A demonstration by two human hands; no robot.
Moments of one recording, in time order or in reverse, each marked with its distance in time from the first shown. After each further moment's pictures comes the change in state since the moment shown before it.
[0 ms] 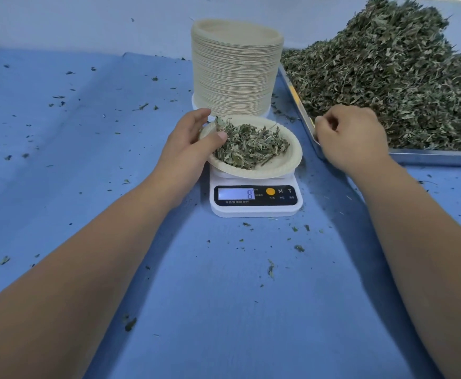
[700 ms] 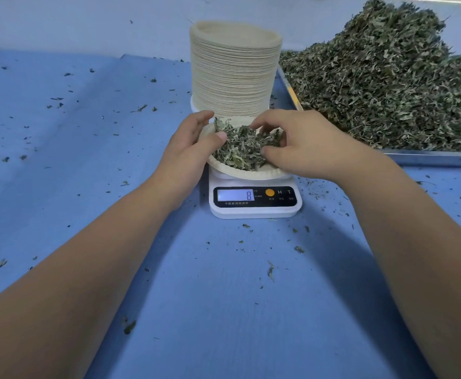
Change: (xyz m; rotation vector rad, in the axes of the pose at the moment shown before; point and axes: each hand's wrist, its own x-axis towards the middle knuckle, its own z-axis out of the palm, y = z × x) left_hand -0.004 0.007 0.005 -0.011 -0.015 0.007; right_hand -0.016 -0.071 -0.025 0.183 -0.446 -0.382
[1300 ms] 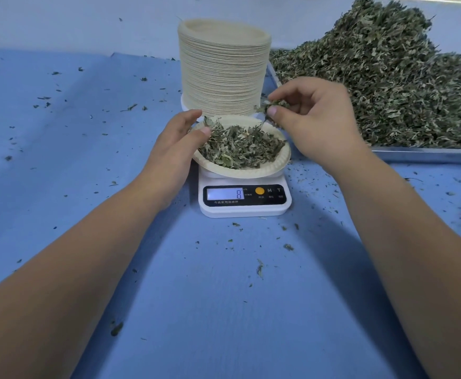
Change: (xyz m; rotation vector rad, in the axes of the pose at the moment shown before) left_hand -0.001 0.002 -0.003 0.039 0.051 -0.048; right_hand -0.002 0.014 -0.001 0.545 0.497 0.050
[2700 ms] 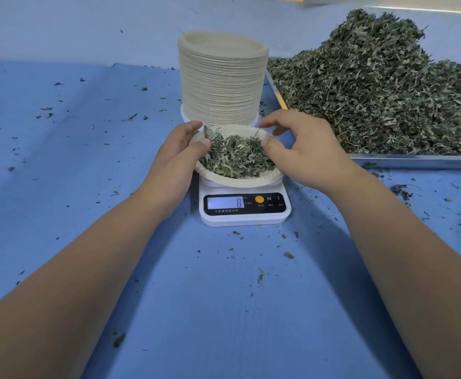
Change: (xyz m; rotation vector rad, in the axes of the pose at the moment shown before) left_hand 0.003 -0.004 0.001 -0.020 -0.007 0.008; right_hand -0.013 0.007 0.000 -0.309 -0.173 -0.048
